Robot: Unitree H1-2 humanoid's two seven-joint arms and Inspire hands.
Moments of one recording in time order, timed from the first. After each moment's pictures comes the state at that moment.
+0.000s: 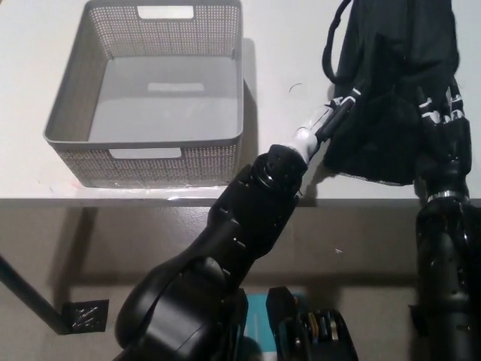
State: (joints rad) left_arm -1.16 -0.21 -0.18 1.26 0.12 0.00 0.04; right_arm -0.64 -0.02 -0.34 0.50 0.53 -0.09 0.04
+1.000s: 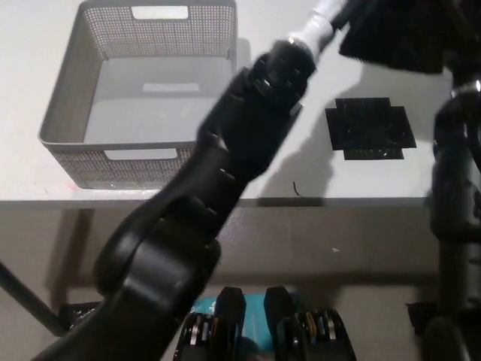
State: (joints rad) left_arm -1.34 -0.09 -0.15 1.01 0.11 0.05 0.00; right_arm -0.93 -0.05 -0.26 0.31 0.41 0.06 -0.17
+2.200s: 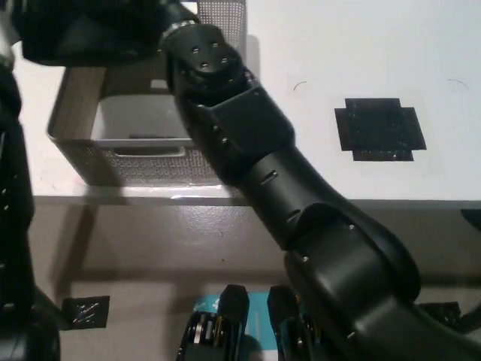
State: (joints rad) left_arm -0.87 0.28 0.26 0.03 -0.03 0.38 -0.02; right_arm -1.40 0.29 0.08 1.01 0.19 0.01 -0.17
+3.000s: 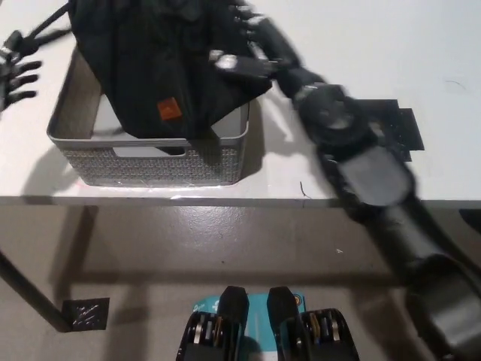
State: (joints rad) left_arm -0.65 0.68 0.07 0.20 -0.11 0.44 -0.36; right_arm -1.00 -0.10 0.25 0.60 0.01 0.16 -0.01
